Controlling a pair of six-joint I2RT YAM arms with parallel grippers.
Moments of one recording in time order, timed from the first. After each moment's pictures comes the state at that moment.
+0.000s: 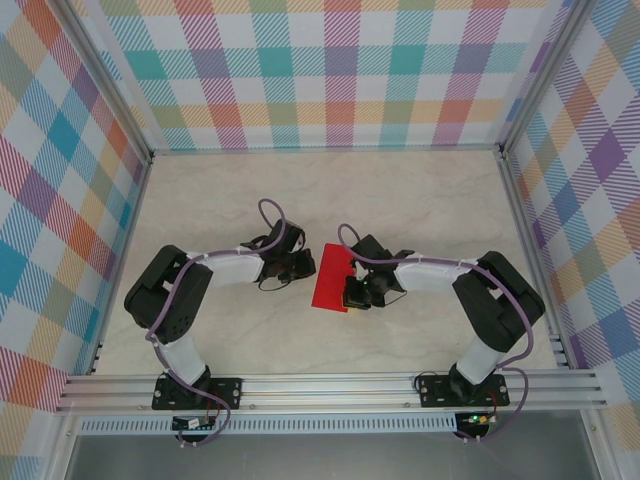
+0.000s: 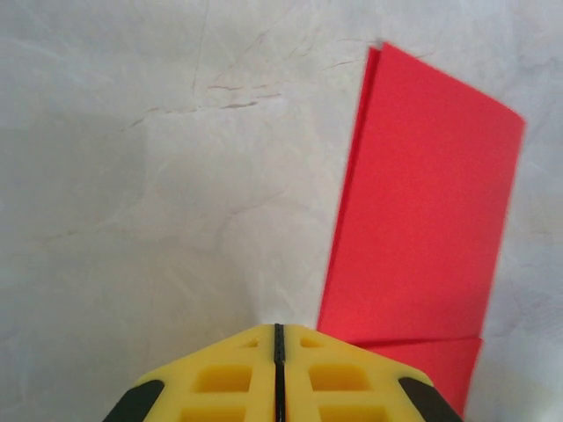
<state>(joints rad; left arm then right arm) -0.58 1.73 0.90 -0.13 0.20 -0.75 0.71 1.67 0.82 -0.40 -0.38 0.73</state>
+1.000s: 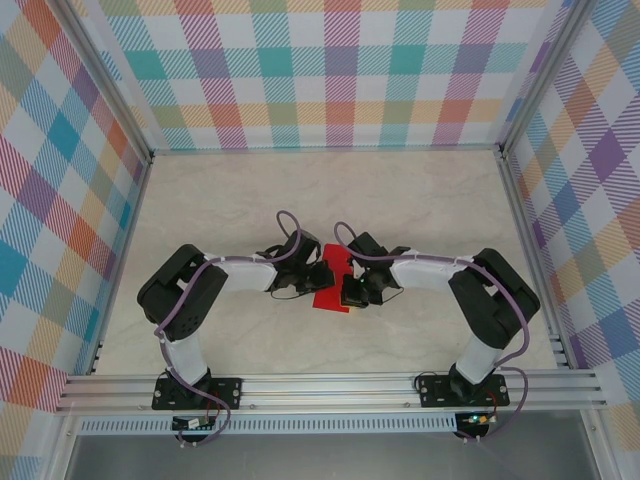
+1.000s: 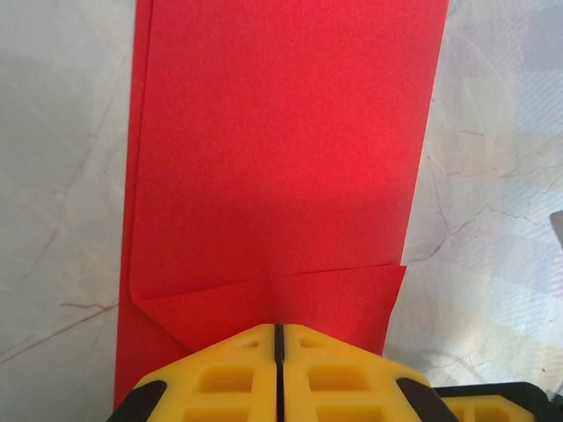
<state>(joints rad) -0.70 1.81 0.89 -0.02 0.33 -0.86 0.72 1.70 0.88 -0.43 -0.38 0.73</state>
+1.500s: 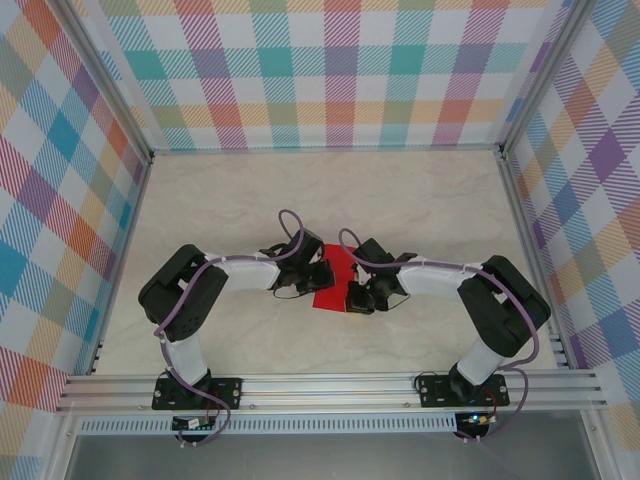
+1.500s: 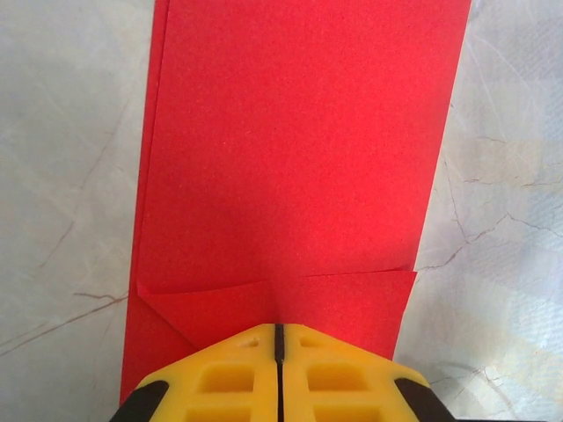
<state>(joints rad) -0.71 1.81 0.93 -0.09 0.27 -0.87 0.72 1.63 0.79 -0.43 -0.40 0.69</state>
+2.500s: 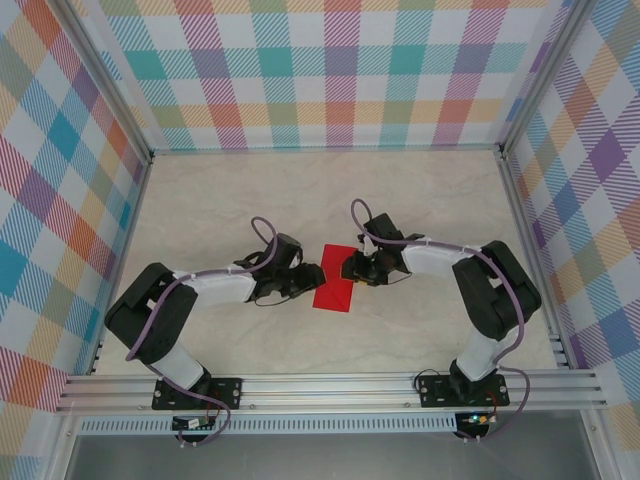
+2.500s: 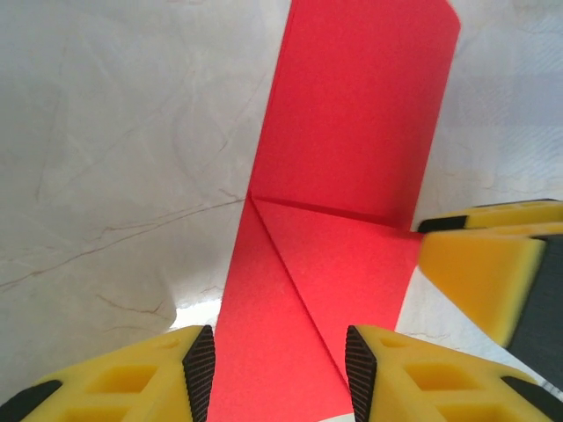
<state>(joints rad) -0.65 1.60 0.73 -0.01 0.29 -0.96 0.55 1.74 0.92 -0.30 -0.43 0.67</state>
